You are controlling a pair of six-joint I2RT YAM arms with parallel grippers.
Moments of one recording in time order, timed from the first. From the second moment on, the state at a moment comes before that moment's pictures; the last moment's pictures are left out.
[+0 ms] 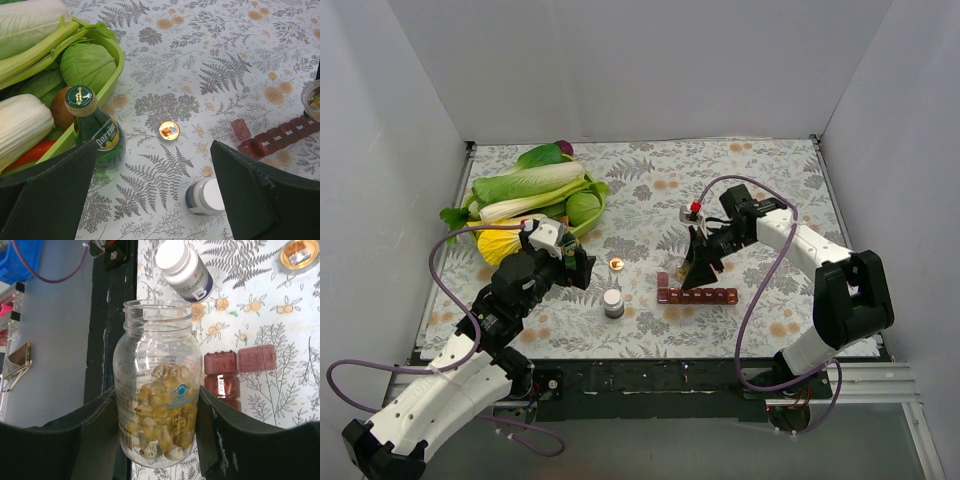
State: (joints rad) left arm -0.62 0.59 0.57 -0.20 -0.16 -0.13; right arm 0.40 1.57 1.10 -0.89 -1.19 -0.73
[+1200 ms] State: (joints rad) left arm -0.62 0.55 0.55 -0.19 -0.15 -0.12; right arm 0.57 1.66 1.08 -0.87 -0.64 -0.66
